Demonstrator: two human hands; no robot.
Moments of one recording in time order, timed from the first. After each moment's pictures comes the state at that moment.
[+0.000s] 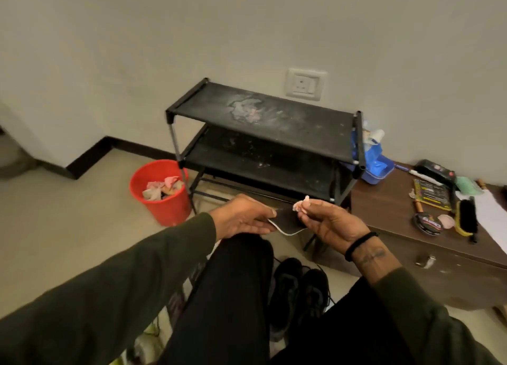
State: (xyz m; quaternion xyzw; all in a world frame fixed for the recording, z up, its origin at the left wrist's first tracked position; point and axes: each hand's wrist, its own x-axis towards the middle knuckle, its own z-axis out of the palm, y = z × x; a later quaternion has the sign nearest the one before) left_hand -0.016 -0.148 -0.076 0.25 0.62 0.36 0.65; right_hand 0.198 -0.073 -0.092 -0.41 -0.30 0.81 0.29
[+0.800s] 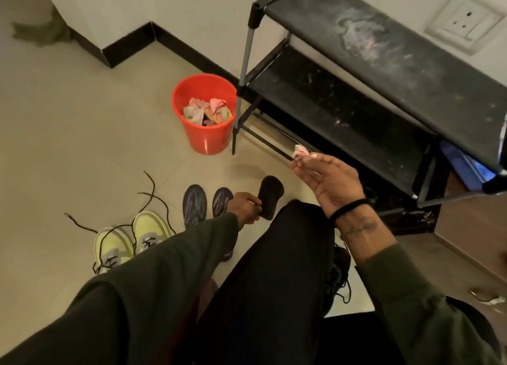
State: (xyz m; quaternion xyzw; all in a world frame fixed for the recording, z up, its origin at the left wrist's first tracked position) left_hand -0.107 -0.187 -0.322 0.09 0.75 0.36 0.54; right_hand 0.012 -0.086 -0.139 -0.49 -0.36 0.75 0.27
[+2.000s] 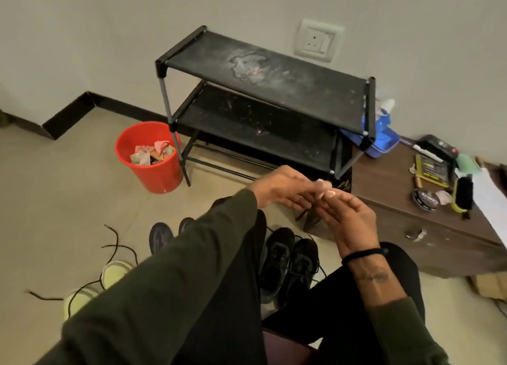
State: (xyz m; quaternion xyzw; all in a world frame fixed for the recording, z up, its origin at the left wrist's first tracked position) left_hand 0.030 -0.121 -0.093 0.44 0.55 0.30 0.64; right_hand 0.211 -0.128 -0.113 -0.53 -0.33 0.63 0.46
